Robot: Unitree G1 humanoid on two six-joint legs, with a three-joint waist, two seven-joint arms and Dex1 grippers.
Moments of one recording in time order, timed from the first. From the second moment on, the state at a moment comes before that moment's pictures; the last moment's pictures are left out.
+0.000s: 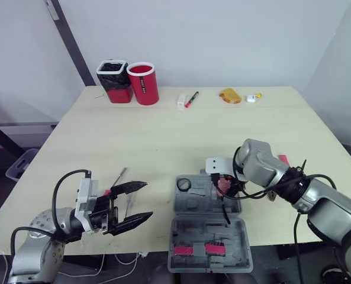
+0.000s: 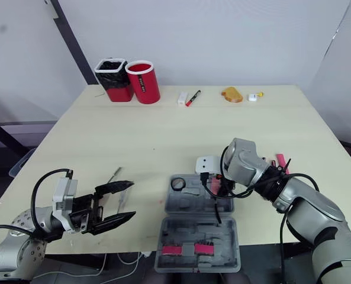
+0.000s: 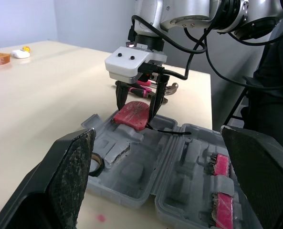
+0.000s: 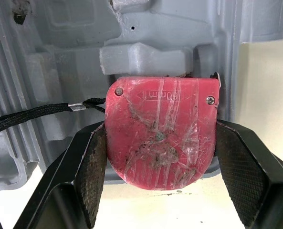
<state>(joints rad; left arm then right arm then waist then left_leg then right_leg) 0.10 0.66 0.26 -0.12 -0.67 0.11 -1.37 -1.02 -0.49 0.90 0.21 -0.28 0.91 1.30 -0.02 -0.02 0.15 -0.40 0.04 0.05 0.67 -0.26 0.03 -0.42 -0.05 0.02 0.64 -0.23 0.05</state>
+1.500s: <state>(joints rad) 0.05 0.65 0.23 -0.10 -0.67 0.12 -1.39 -0.46 -0.49 0.22 0.12 0.08 0.31 1.02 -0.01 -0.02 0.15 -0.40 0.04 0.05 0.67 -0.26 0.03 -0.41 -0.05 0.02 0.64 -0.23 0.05</state>
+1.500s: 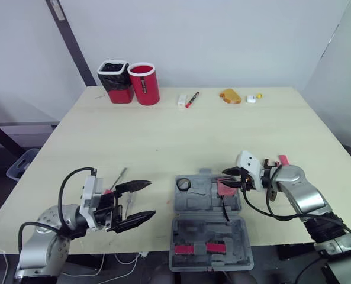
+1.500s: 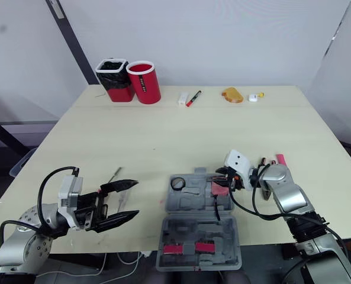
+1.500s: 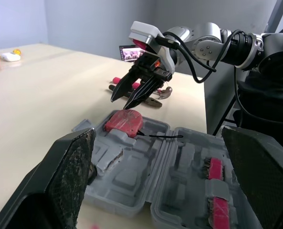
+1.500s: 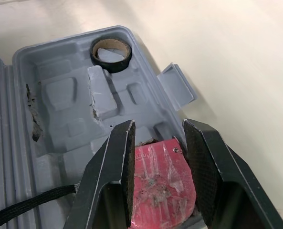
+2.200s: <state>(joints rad) 0.03 0.64 0.20 -0.10 -0.65 0.14 -1.34 -0.39 -0.44 0.23 0.40 0.06 0.04 0.95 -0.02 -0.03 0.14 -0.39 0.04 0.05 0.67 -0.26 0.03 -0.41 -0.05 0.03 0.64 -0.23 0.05</state>
